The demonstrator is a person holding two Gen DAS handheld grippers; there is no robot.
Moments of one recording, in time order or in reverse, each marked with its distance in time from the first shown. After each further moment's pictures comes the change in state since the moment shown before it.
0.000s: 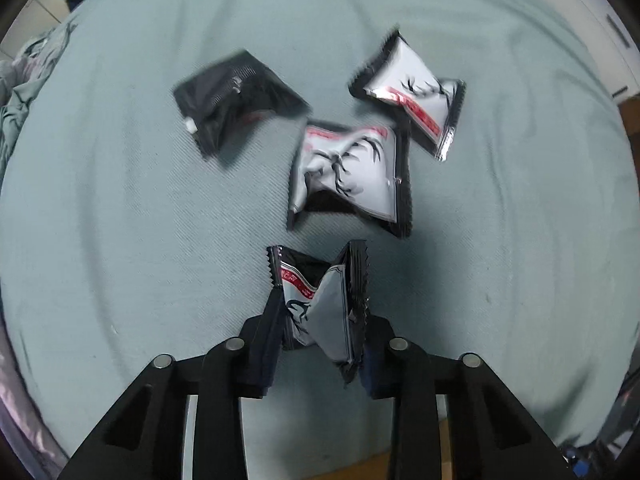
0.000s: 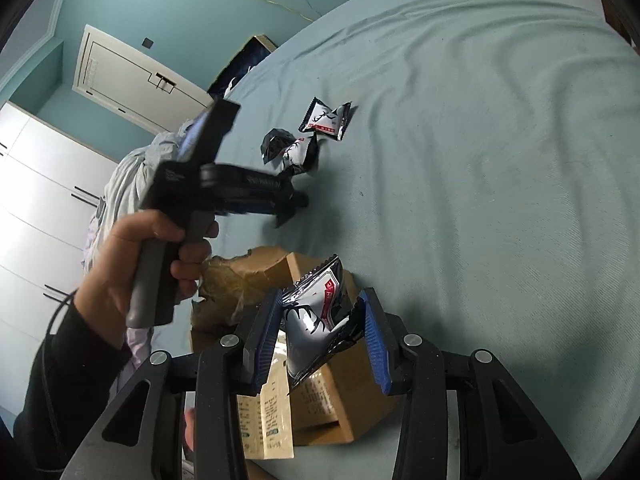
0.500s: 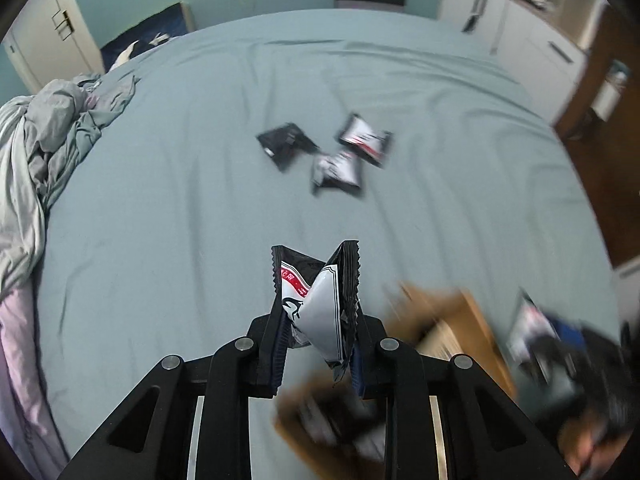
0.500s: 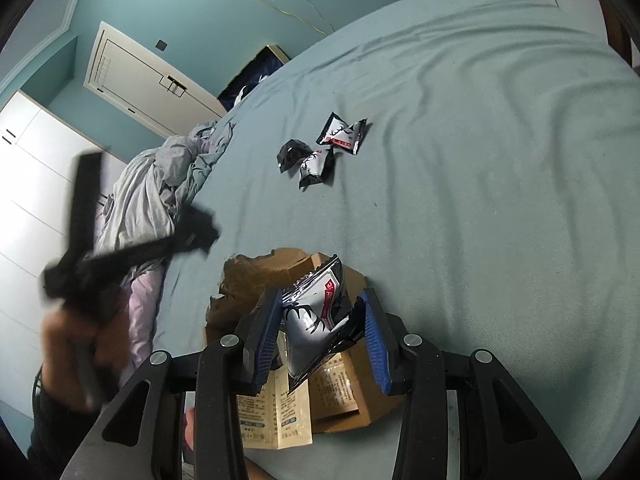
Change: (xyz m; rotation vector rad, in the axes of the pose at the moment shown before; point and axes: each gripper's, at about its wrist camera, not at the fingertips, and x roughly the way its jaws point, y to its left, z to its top) left arm -0.135 0.004 -0.147 0.050 -0.308 -0.010; right arm -0.028 0.019 -0.018 -0.055 -0.054 -0.009
